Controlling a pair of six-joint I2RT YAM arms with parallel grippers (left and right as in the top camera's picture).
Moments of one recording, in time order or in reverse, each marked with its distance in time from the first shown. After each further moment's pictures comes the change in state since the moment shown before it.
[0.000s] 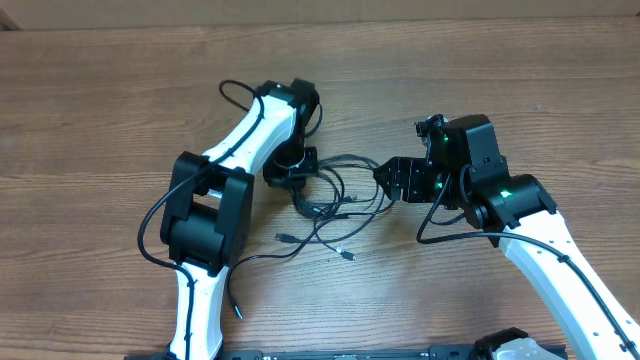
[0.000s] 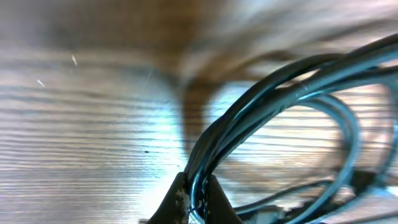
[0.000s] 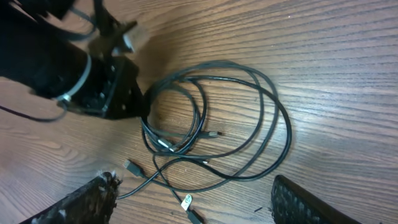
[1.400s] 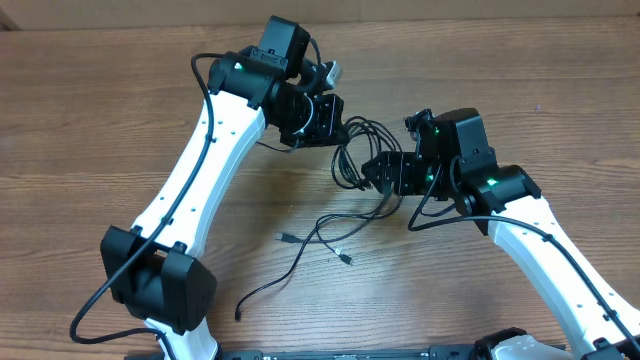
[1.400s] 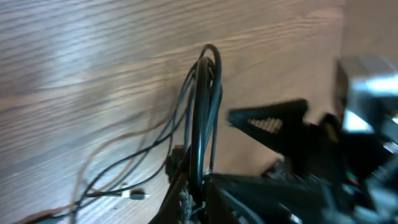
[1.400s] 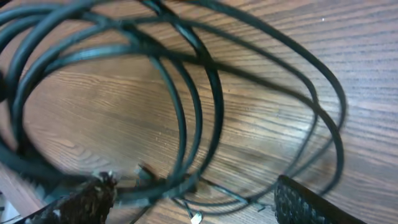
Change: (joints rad) left arm -0.012 -0.347 0.103 0.083 0.481 0.108; right arm 0.000 0.089 0.000 0.100 -0.079 0.000
